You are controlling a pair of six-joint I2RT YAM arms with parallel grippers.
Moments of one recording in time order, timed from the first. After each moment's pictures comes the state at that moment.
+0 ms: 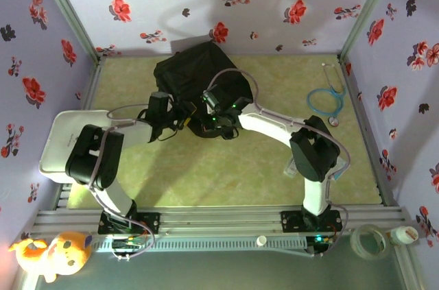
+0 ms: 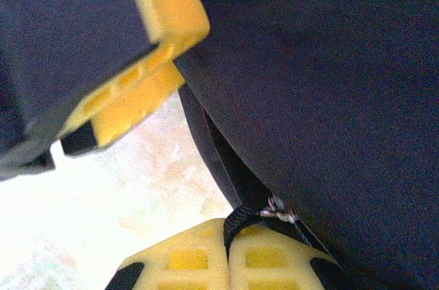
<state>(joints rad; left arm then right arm) -0.36 1.69 0.81 0.25 0.37 -1.17 0.82 1.88 1.42 -0.51 -0.11 0.52</state>
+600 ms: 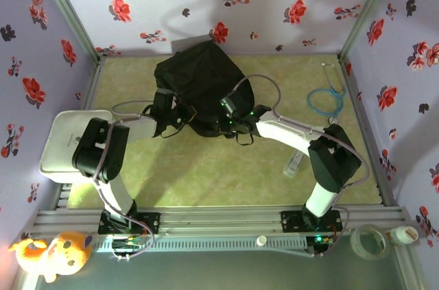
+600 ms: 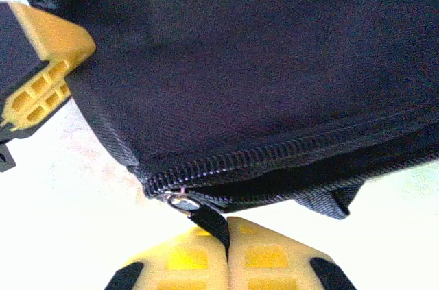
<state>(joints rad) -0.37 1.76 0.89 0.17 0.36 -1.11 0.75 1.70 1.18 -0.44 -0.01 0.72</state>
